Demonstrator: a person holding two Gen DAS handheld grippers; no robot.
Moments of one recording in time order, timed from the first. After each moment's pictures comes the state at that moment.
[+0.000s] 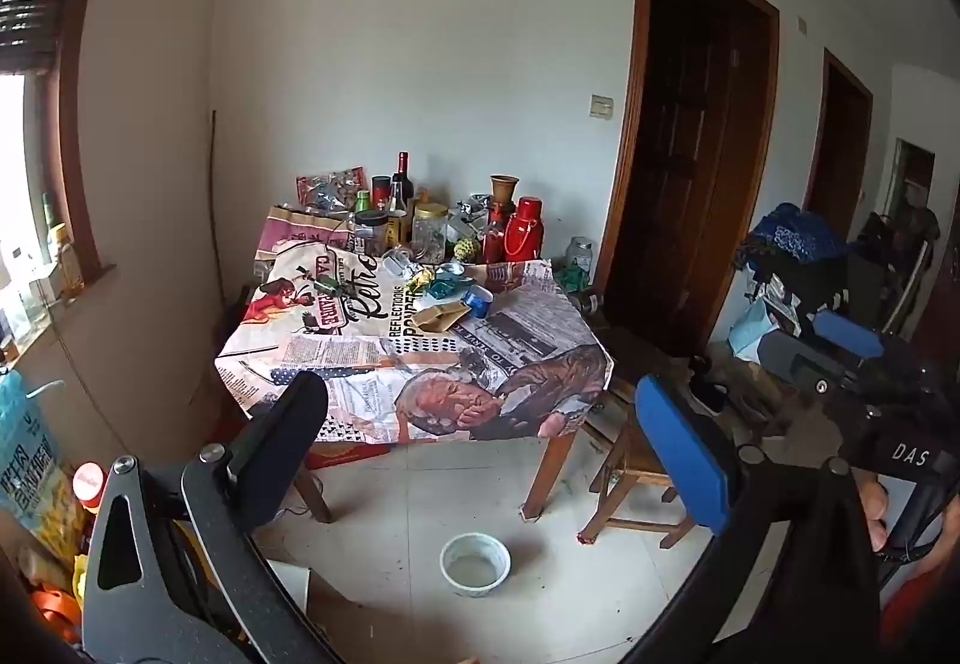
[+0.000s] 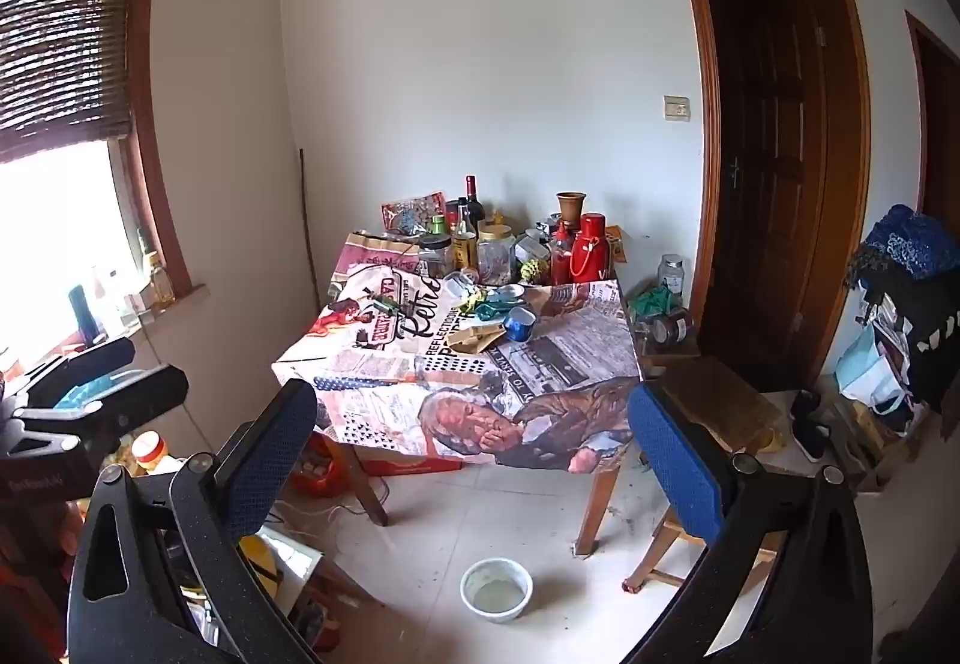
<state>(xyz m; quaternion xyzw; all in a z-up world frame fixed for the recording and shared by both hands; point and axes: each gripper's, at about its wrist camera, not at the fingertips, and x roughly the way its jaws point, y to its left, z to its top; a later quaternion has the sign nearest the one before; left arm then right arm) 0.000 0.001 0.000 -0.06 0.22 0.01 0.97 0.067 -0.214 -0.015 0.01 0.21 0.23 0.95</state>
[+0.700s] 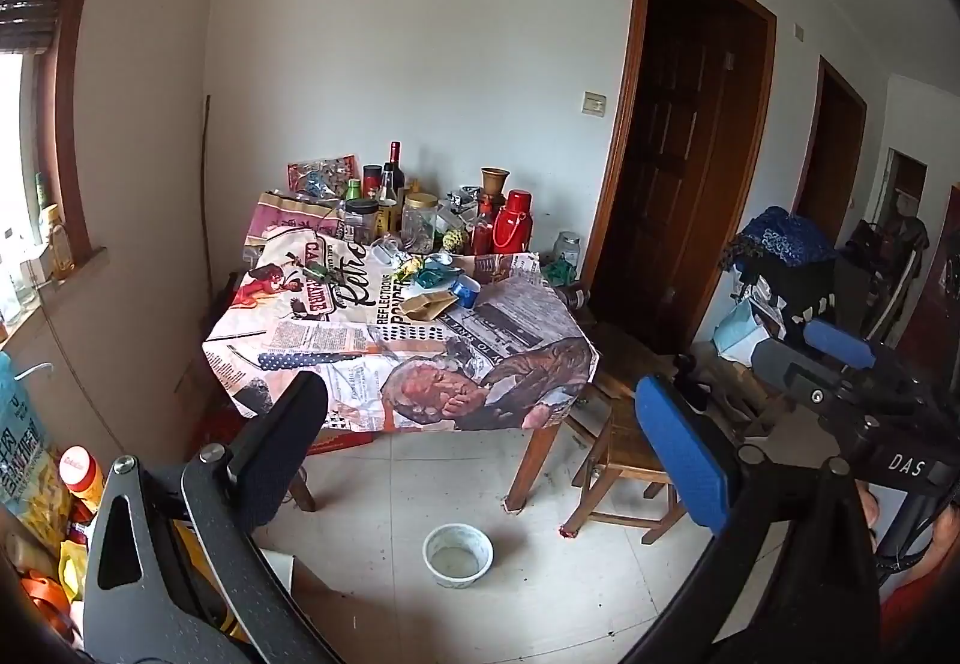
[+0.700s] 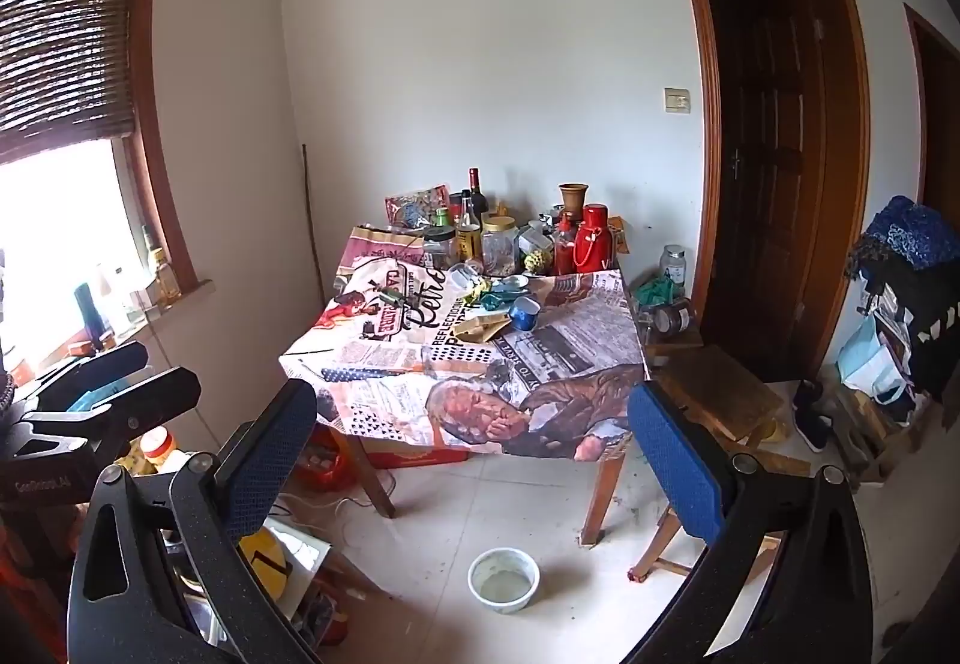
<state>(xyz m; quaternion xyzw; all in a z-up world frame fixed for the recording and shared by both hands) -0.004 0.006 0.001 -0.06 0.23 0.00 0.97 0.056 -0.214 -0.014 0.02 0.22 0.23 0.95</state>
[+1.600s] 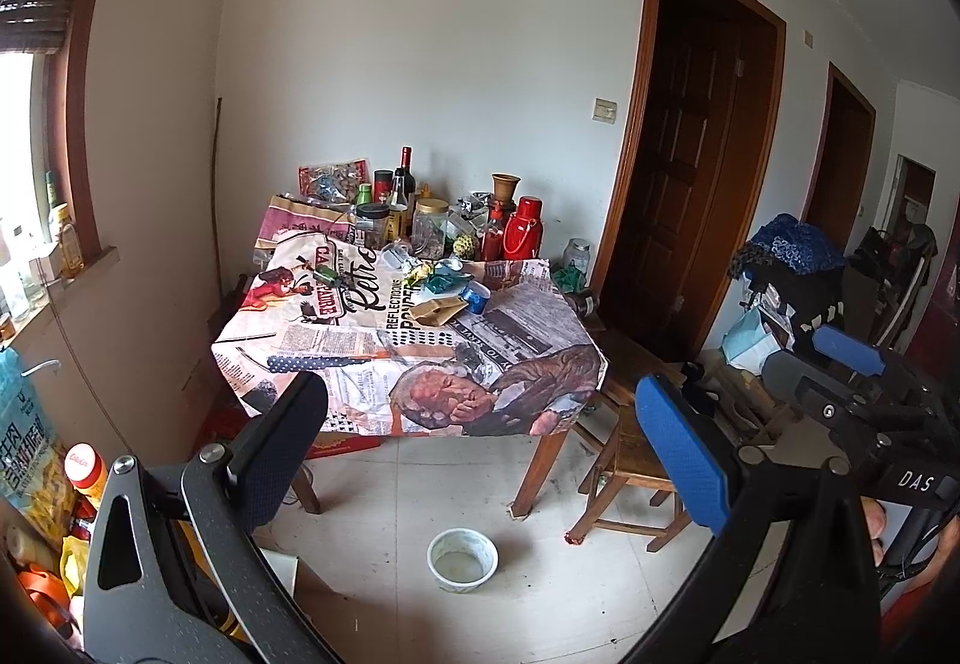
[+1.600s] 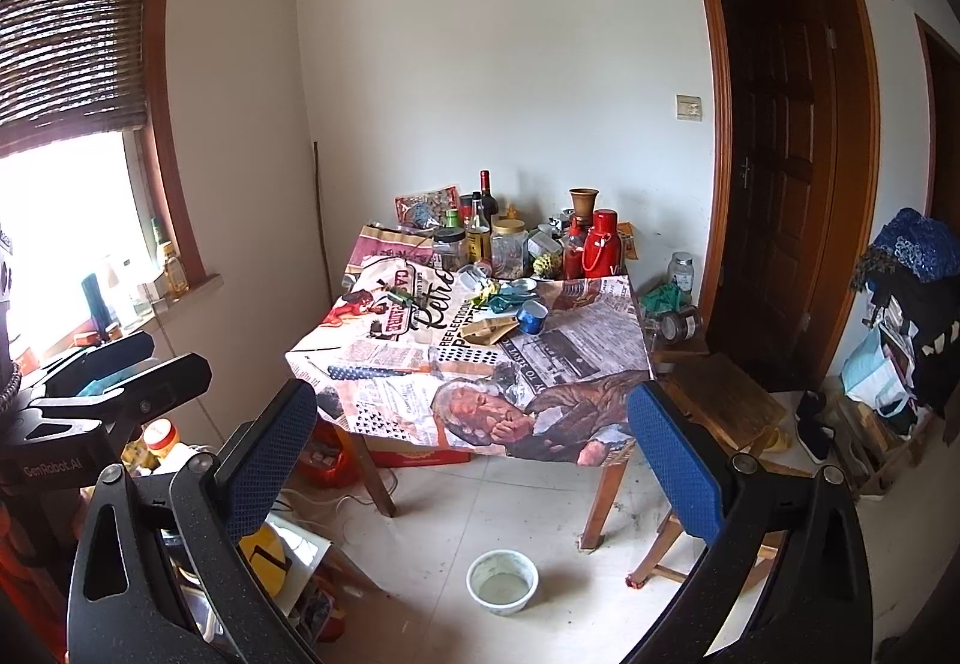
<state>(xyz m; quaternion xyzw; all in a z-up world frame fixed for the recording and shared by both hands) -0.007 0.004 0.000 -0.07 0.23 0.01 0.97 0.056 -0.210 -0.013 0.01 0.22 0.24 0.95</state>
